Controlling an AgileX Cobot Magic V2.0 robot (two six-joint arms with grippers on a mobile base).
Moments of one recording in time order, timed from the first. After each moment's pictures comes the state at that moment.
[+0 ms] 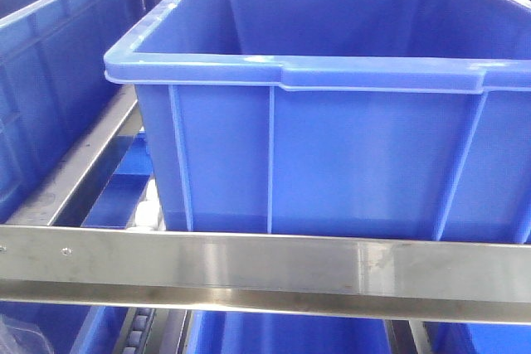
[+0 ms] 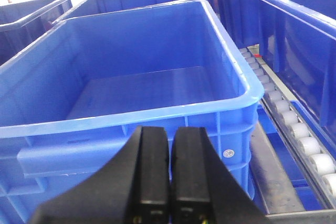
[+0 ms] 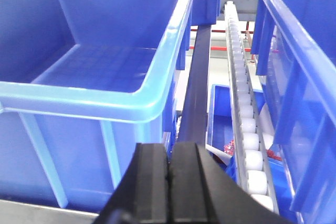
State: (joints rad) left arm -0.07 -0.01 0.01 -0.01 0.03 0.14; right arm 0.09 -0.01 0.03 -0.03 0.07 0.07
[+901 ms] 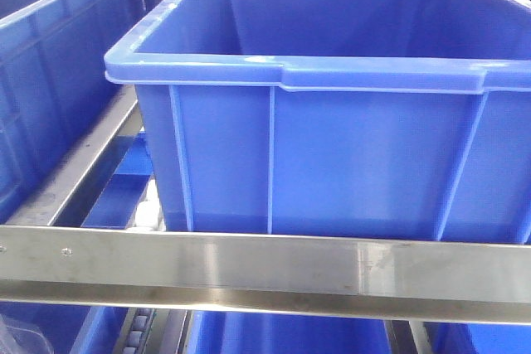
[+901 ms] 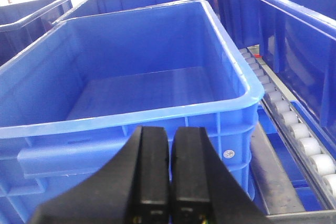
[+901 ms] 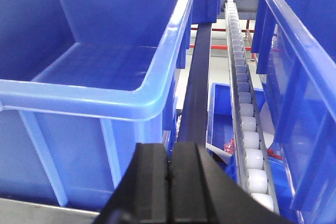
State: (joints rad) left arm -0.07 -0.01 0.01 -0.01 0.03 0.14; right arm 0.09 -0.01 0.03 -0.03 0.07 0.07
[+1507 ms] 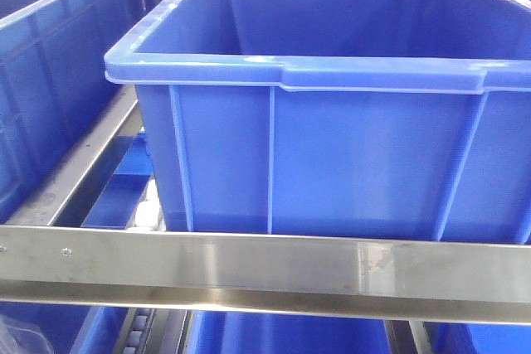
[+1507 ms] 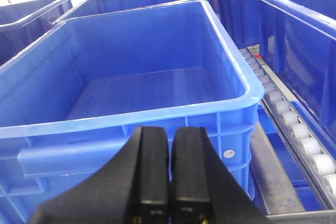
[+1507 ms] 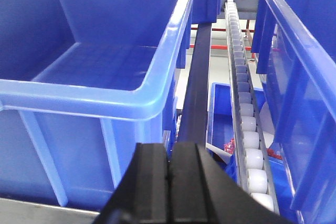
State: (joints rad) left arm -0.07 -0.01 0.01 -0.01 0.03 0.14; right arm 0.09 -0.01 0.03 -0.03 0.07 0.07
